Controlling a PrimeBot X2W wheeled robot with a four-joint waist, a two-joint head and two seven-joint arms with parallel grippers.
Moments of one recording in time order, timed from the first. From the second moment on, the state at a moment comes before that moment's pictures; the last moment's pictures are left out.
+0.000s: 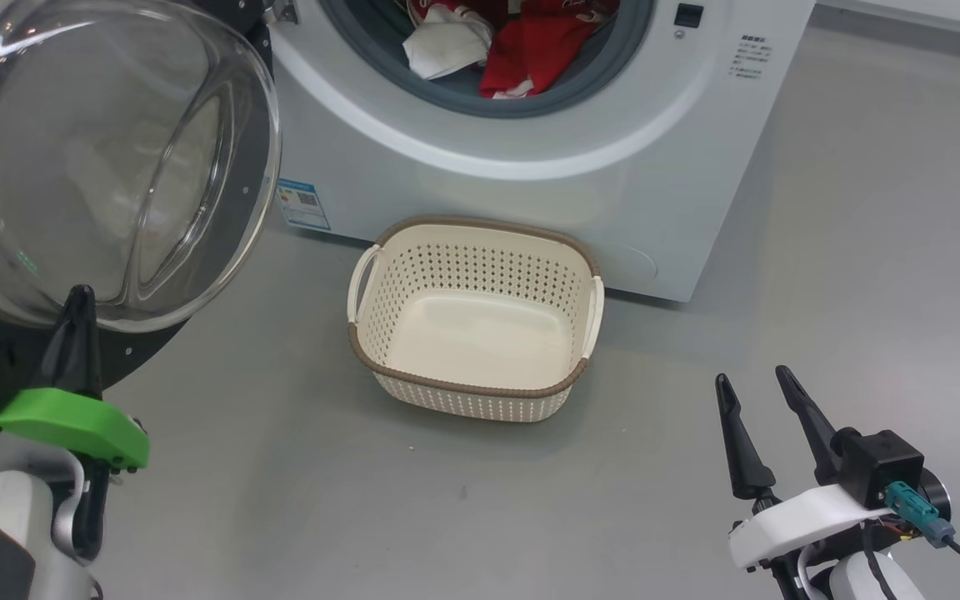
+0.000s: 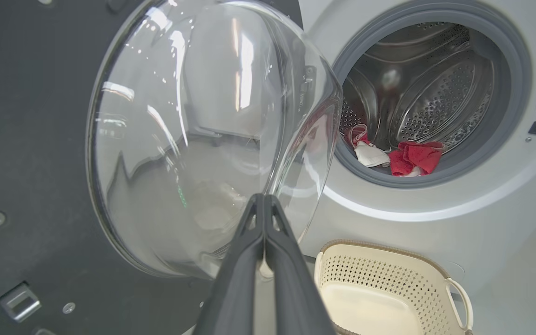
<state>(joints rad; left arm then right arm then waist) -0.39 0.22 -0.06 0.54 -0.46 -0.10 -0.21 -0.01 -0.07 0.17 0.20 0.28 0.07 -0.24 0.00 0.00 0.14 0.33</state>
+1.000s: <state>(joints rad) -0.13 0.12 -0.12 0.32 -0.40 -0.10 -0.25 0.06 -0.07 0.15 0.08 0.28 0.07 -0.25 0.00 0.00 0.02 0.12</state>
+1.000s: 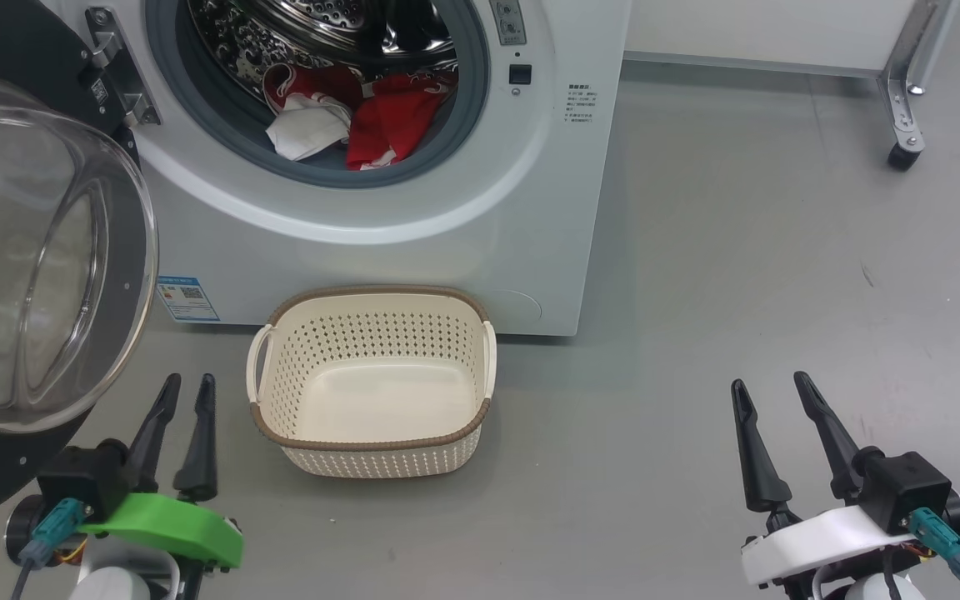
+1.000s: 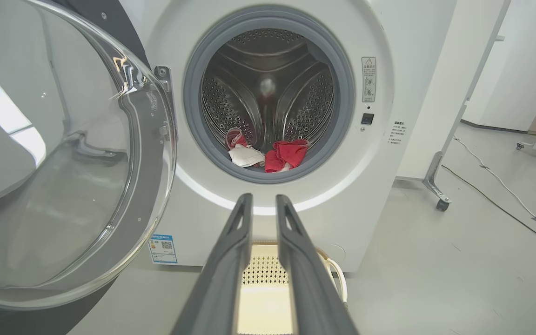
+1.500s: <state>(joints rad) -0.08 0.11 -0.13 0.29 -0.39 -0.10 -0.25 0.09 -0.07 0.15 0.07 0.27 0.07 -0.25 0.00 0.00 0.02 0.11</state>
